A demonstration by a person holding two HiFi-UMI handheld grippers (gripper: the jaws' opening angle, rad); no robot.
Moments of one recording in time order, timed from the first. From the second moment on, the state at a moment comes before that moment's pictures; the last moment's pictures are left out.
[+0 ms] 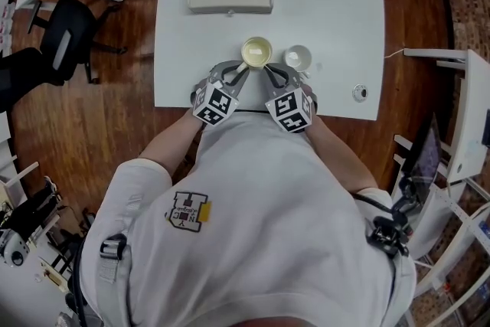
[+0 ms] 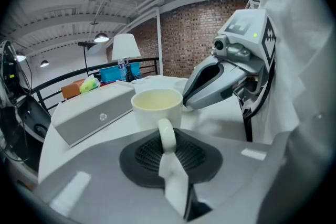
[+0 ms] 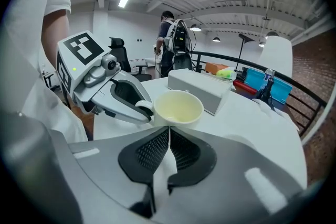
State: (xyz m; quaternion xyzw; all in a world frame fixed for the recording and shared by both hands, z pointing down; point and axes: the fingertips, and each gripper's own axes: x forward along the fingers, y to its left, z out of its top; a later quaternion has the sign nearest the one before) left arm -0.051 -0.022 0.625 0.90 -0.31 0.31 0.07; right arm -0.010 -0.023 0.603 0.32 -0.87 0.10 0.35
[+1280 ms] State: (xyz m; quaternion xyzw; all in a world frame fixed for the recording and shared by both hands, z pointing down) left arm -0.174 -0.169 0.516 0.88 -0.43 0.20 0.02; right arm -0.111 -0.135 0.486 0.38 -0.89 -0.03 0.26
